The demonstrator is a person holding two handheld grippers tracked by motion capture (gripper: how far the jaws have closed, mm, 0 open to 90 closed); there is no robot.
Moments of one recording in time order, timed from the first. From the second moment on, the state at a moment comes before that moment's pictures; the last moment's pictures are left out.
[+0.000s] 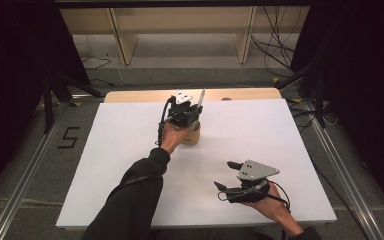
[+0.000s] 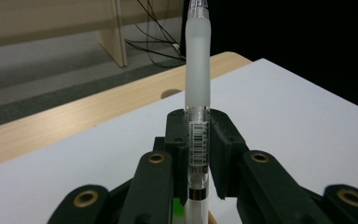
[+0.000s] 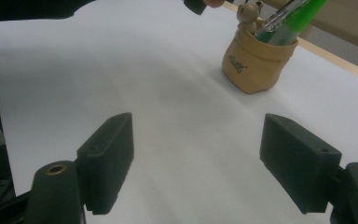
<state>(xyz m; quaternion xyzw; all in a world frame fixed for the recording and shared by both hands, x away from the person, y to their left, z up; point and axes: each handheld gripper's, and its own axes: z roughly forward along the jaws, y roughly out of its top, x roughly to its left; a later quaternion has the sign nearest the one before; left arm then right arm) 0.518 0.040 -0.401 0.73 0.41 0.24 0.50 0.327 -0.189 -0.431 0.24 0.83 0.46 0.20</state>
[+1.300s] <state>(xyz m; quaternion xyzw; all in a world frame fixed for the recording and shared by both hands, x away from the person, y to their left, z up) 0.505 0.044 -0.417 0.69 0.42 0.28 0.53 0.323 -0.184 -0.433 0.21 0.84 0.45 0.20</state>
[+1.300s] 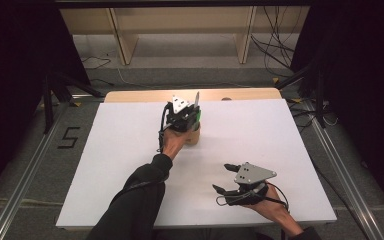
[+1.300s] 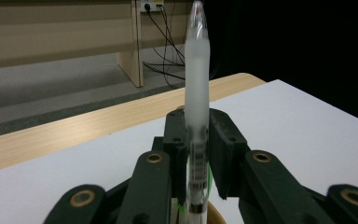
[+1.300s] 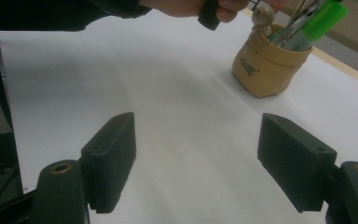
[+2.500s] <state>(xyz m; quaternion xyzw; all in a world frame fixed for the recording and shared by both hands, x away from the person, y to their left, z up) 0.470 0.074 -0.387 0.75 0.39 0.17 0.51 0.325 -0.185 -0.434 0.22 0.84 0.45 0.19</state>
